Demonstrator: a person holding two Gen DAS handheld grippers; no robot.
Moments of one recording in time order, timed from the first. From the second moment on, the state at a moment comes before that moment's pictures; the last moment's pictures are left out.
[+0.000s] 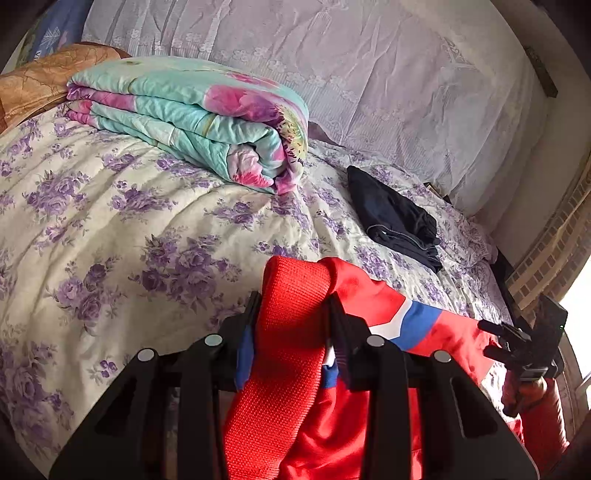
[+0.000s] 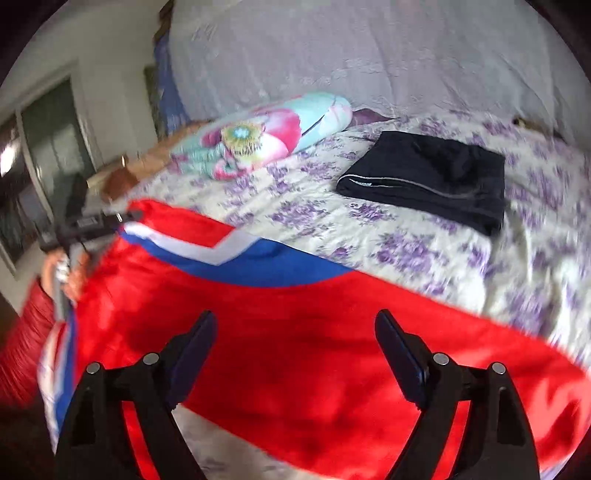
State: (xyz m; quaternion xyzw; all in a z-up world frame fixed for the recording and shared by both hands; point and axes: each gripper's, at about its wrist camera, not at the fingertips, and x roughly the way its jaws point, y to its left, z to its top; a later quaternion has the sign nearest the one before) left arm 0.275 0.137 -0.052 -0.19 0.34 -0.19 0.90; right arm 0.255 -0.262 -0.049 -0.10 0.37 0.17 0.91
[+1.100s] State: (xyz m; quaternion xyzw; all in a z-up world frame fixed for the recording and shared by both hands) left arm 0.134 0.200 -0.063 -0.36 0.25 -0.22 0.87; right arm 0.011 -0.176 -0.026 -0.23 0.23 0.18 0.93
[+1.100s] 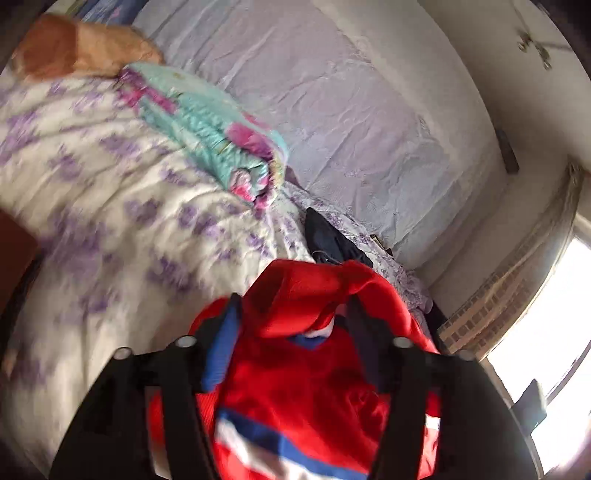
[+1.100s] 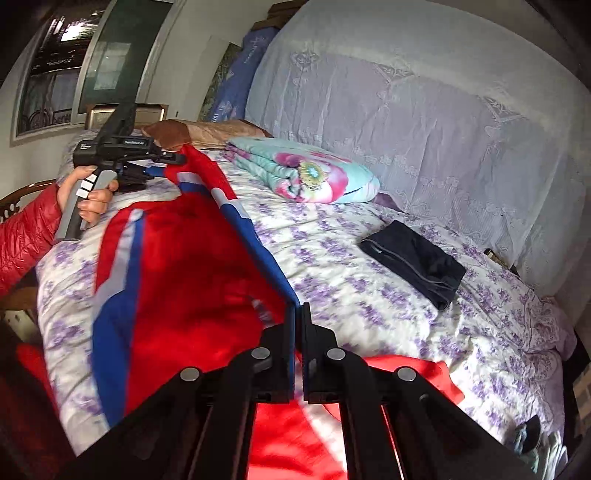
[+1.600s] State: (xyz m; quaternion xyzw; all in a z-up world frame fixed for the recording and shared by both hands) left arm 0.085 0.185 -0.075 -0.42 0.34 -0.15 0.83; right arm -0.025 -0.173 -0.071 -0.17 0.24 0.18 0.94
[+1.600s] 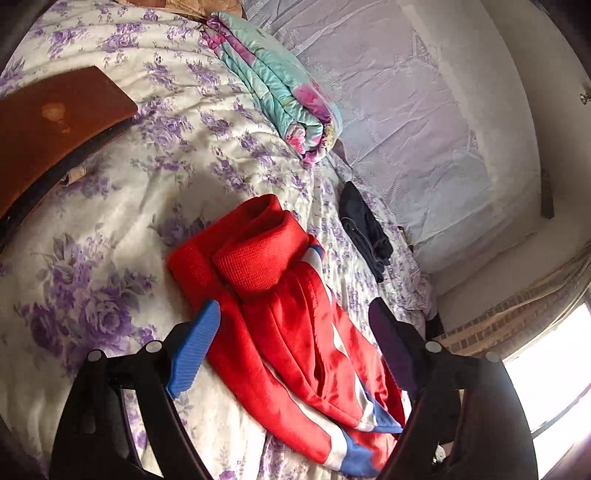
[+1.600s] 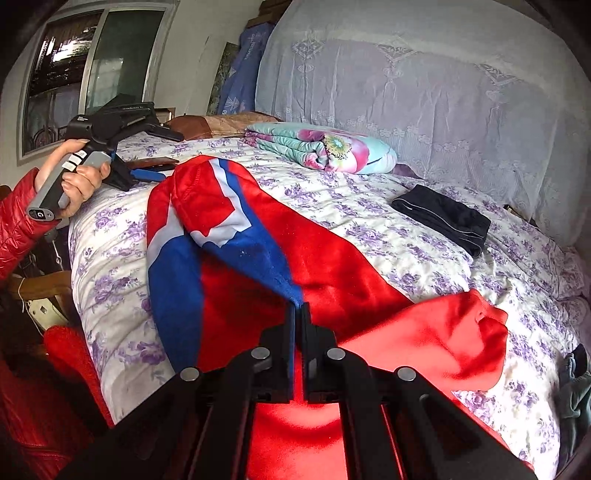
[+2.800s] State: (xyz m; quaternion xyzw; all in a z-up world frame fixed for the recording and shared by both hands) left arm 0.088 0.205 -0.046 -0.38 0.32 -0.08 0.86; right arm -0.059 -0.156 -0.065 -0.14 0.25 0.22 0.93
